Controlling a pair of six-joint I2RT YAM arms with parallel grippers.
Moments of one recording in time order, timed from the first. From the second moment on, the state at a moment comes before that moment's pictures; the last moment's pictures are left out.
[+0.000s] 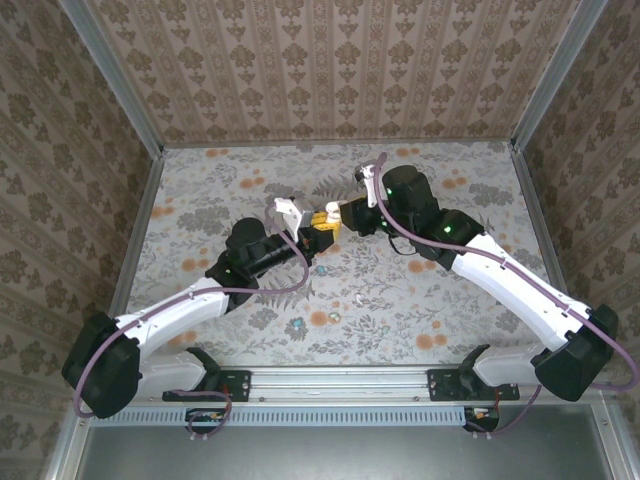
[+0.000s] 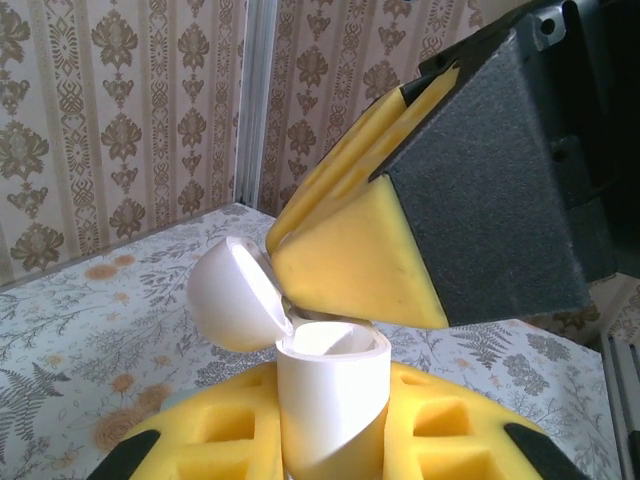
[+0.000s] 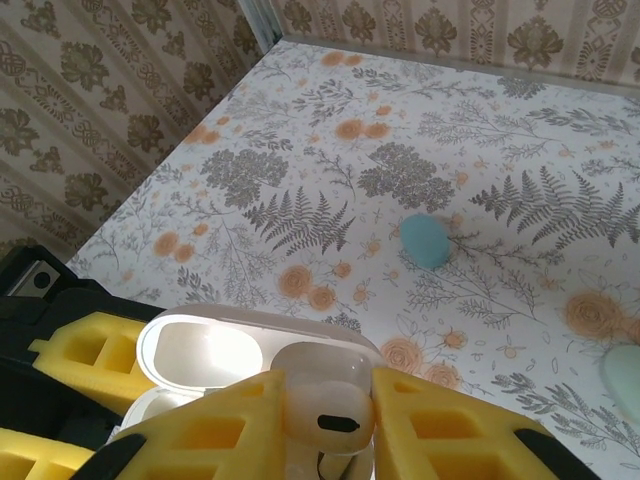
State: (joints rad) left arm -0.76 1.19 0.66 0.55 0.39 -0.18; right arm 0.66 1.30 1.27 -0.47 -0.09 0.27
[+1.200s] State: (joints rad) left arm -0.76 1.19 0.66 0.58 0.38 -0.18; right arm 0.64 1.25 1.26 -0.49 -0.20 0.32
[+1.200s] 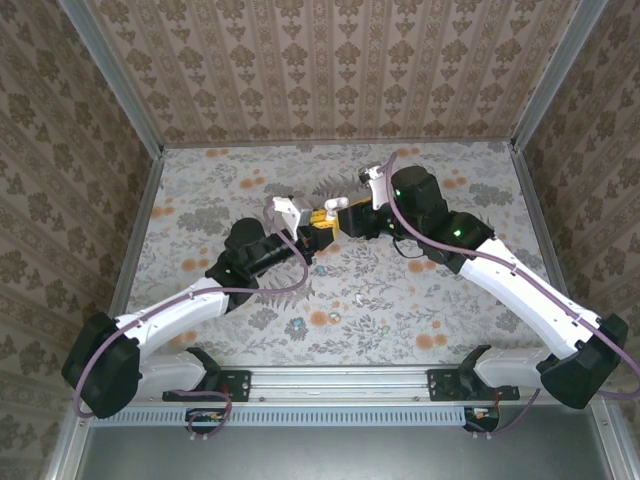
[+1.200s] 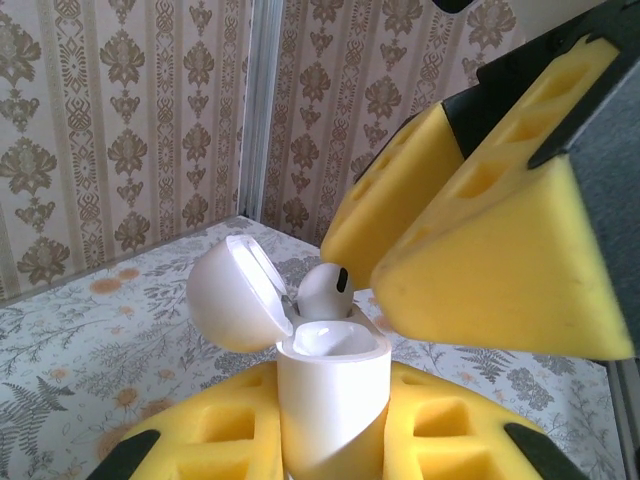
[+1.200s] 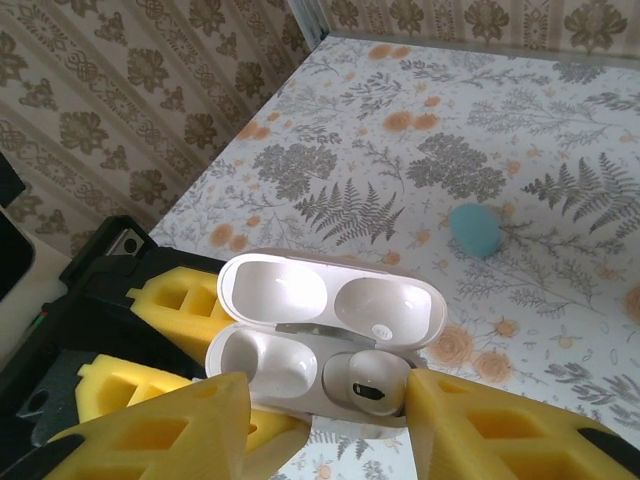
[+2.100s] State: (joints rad) left arm -0.76 1.17 0.66 0.58 0.40 -0.18; right arm 0.57 1.28 1.30 -0.54 -0.31 0.45
